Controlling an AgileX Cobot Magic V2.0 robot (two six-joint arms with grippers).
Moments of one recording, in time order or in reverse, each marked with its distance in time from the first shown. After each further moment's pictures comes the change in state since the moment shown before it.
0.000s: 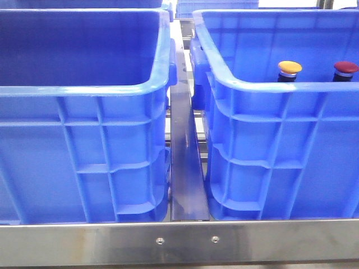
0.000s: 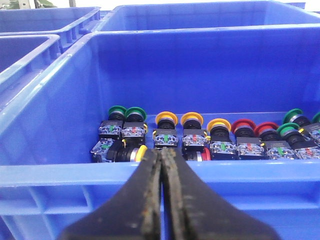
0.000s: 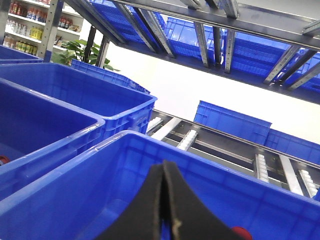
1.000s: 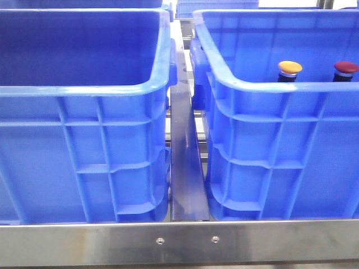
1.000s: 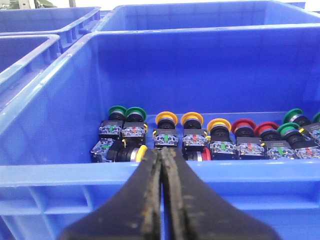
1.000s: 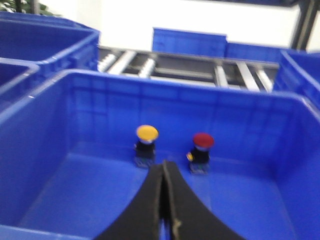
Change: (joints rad) left arm 0.000 0.000 0.000 0.000 0.000 0.002; right arm 0.001 0.000 0.000 -0.937 -0.215 1.093
